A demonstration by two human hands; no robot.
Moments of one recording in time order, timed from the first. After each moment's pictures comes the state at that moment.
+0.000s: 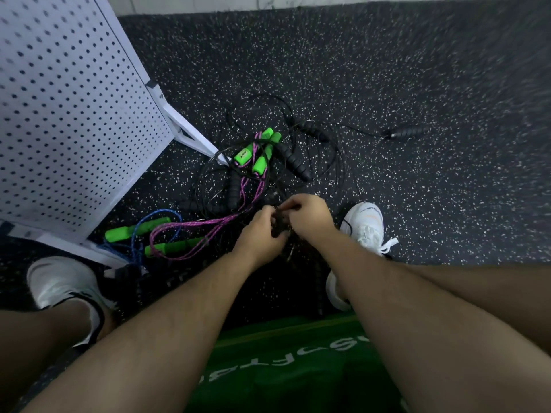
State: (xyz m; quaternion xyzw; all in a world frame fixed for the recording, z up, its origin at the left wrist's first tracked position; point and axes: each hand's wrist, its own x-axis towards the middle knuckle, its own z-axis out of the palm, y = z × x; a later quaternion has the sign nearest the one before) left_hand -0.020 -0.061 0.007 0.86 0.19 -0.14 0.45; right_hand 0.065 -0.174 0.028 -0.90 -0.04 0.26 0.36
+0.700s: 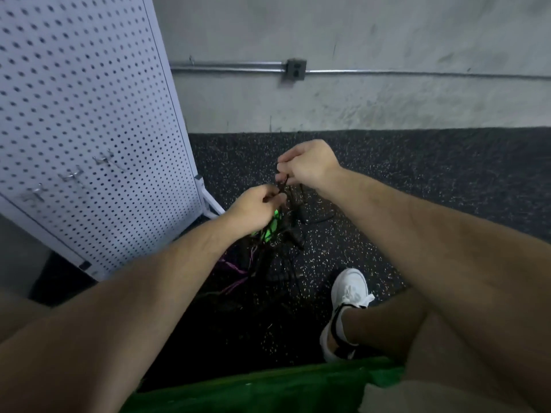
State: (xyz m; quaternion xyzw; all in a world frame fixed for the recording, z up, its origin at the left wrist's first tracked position) left_hand 0.008 -0.017 0.245 0.89 0.11 0.03 0.45; right_hand 0.084 -0.137 0.334 -0.84 -0.13 0.19 0.50
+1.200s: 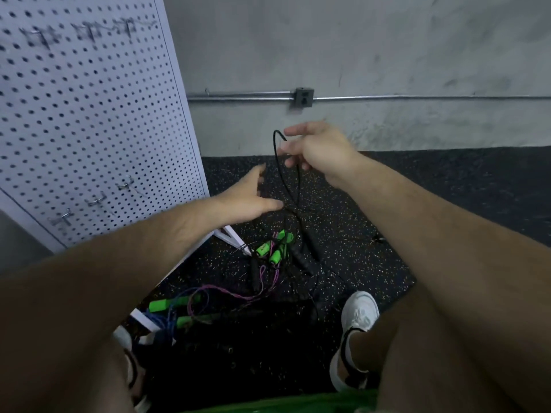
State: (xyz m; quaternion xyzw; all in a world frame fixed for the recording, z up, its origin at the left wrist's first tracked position) left_hand 0.009 0.019 0.322 0.89 0.14 -0.04 0.42; right_hand 0.088 -0.134 0.403 -0.77 -0.20 0.17 0.58
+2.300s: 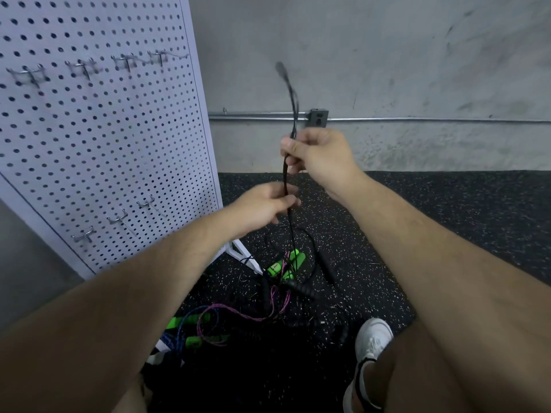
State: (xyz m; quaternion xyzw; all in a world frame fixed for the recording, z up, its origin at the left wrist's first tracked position) left_hand 0.009 0.030 0.349 0.84 0.08 0.01 0.53; right_hand 0.095 -0.093 0.411 -0.71 -0.27 0.11 0.64
